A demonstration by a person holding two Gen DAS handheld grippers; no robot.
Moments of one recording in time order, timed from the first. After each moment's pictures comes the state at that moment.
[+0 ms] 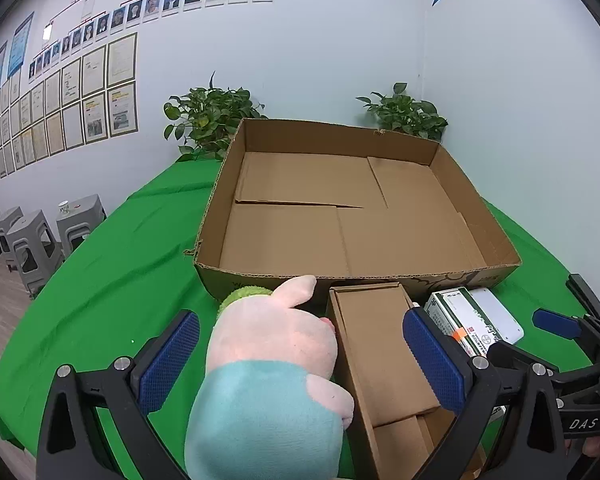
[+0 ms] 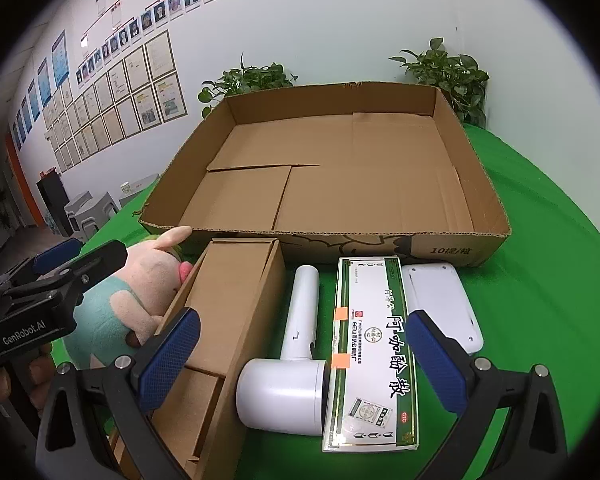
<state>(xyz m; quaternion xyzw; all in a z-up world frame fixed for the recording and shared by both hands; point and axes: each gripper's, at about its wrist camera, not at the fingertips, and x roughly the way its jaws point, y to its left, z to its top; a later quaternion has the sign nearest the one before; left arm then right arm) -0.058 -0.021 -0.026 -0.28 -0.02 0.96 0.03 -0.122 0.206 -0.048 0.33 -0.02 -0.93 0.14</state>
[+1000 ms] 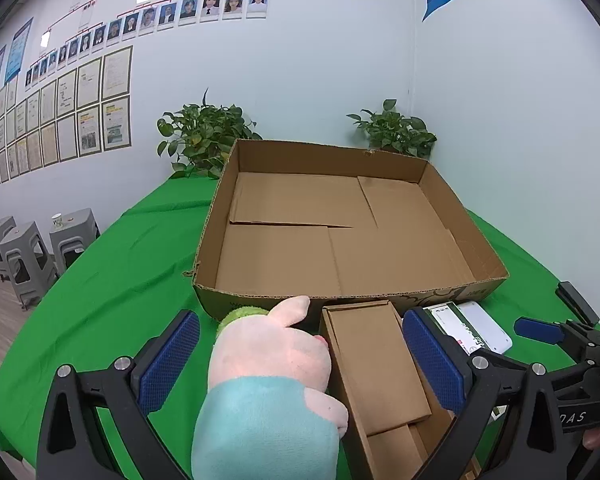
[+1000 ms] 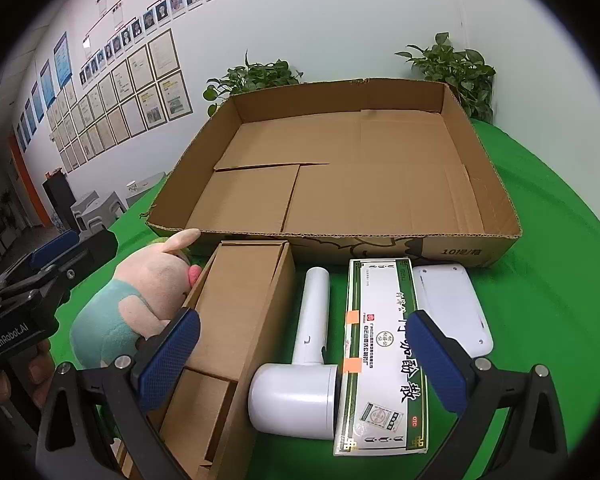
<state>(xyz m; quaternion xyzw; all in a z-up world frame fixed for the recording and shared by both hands) -0.047 -0.027 -0.010 -0.25 -0.03 0.97 0.05 -0.127 0.202 -0.045 0.34 -0.03 -0.93 0.16</state>
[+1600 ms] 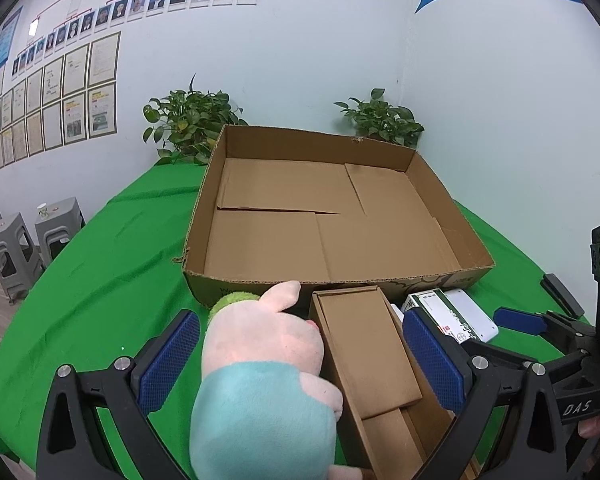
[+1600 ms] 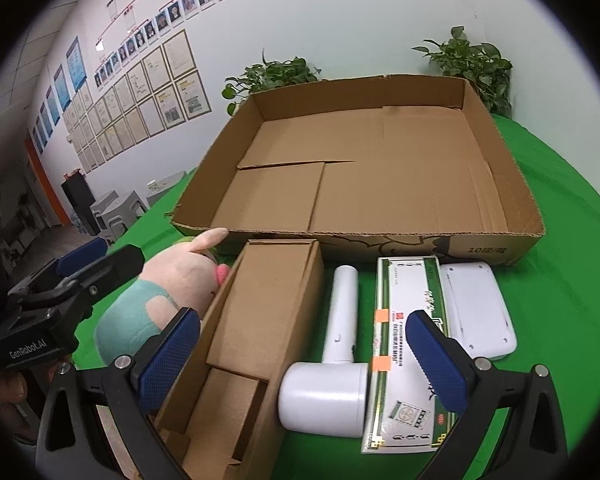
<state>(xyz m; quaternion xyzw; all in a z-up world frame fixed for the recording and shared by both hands) -0.046 -0.035 -0.012 -0.27 -0.04 0.96 0.08 -0.122 0.195 -0.039 0.34 -0.05 -0.91 0.21</state>
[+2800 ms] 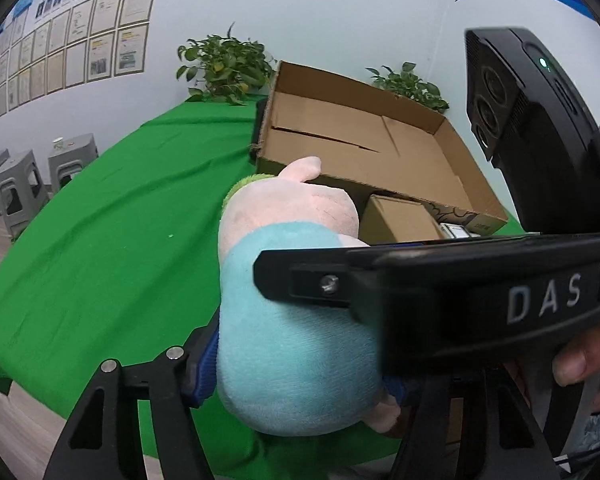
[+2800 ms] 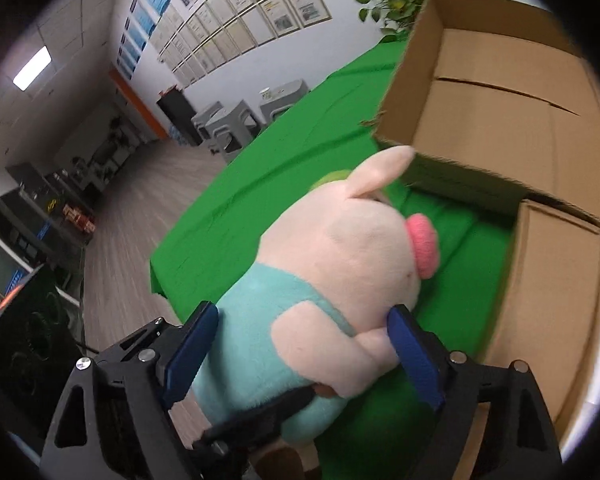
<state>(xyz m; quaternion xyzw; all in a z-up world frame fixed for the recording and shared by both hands) 0.019 -0.107 -0.072 -0.34 -0.09 0.93 0.06 -0.136 0.029 -0.051 0.47 -0.01 -0.78 0.40</state>
